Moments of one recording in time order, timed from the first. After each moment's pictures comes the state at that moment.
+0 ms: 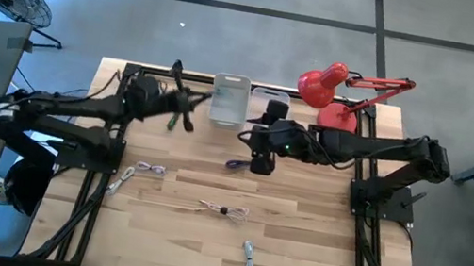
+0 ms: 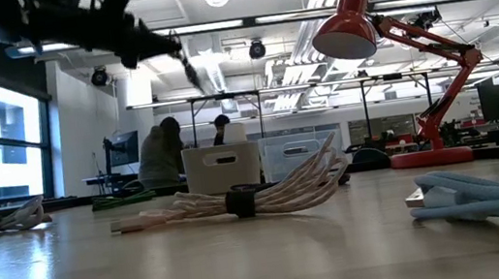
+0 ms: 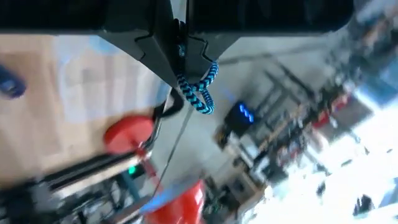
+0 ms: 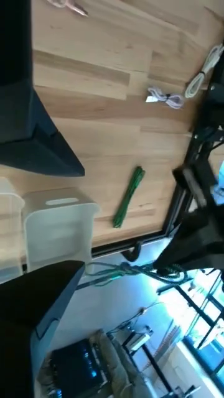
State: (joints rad) left arm 0.42 1.01 0.57 0.41 -0.08 0.61; right arm 0.05 1.52 1.41 -0.45 0.43 -0.27
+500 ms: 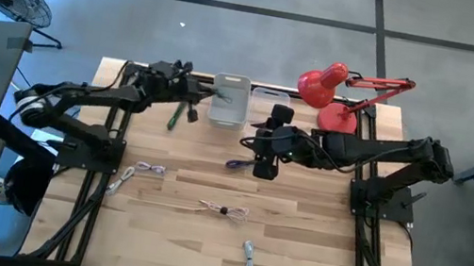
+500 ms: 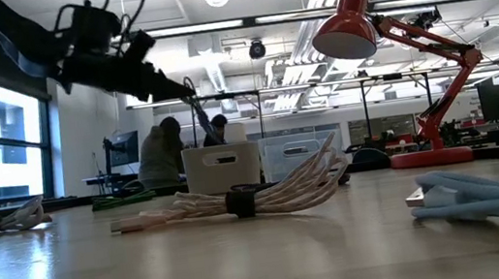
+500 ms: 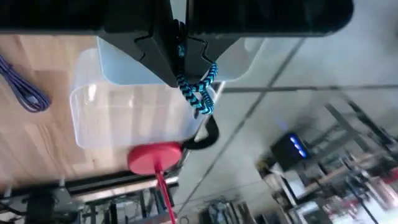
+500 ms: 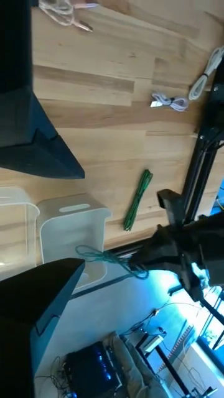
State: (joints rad) left arm 0.67 1.30 0.58 0.54 0.29 0.41; right arm 0.09 1.50 1.41 -0.51 0.47 -0.19
